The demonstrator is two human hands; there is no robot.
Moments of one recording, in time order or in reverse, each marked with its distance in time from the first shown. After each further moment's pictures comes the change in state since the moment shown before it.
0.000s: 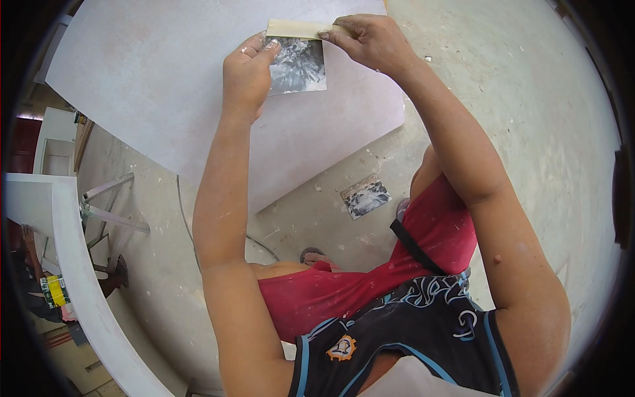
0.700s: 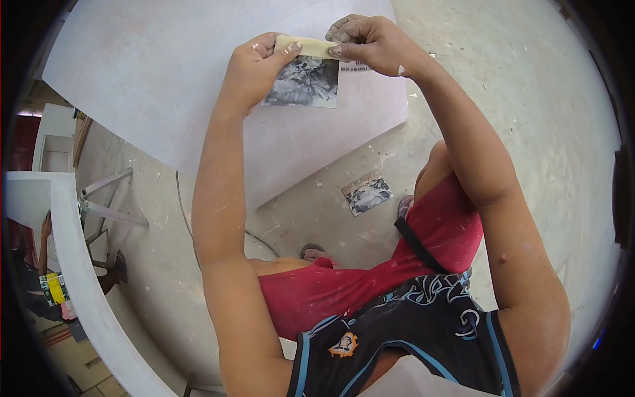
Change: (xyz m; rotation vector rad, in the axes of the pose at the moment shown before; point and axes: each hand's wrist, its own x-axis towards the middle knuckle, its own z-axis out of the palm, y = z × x) left_hand 0.017 -0.014 -0.022 0.165 -0.366 -0.066; right_hand -0.001 -0.008 -0.019 0.445 -0.414 0.140
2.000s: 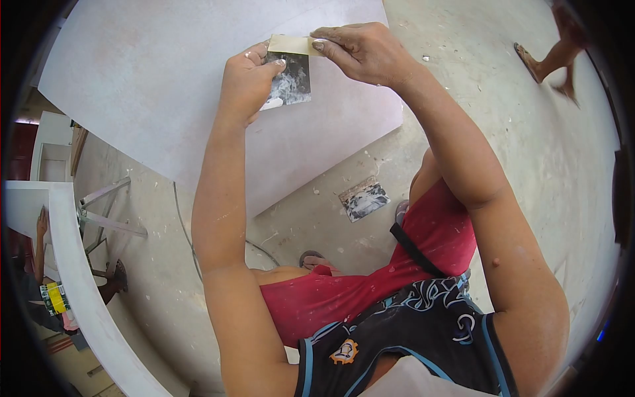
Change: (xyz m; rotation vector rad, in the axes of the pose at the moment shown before) left_hand 0.002 0.000 0.013 -0.153 0.179 -0.040; right_hand 0.004 -0.001 0.013 -0.399 0.287 -0.295
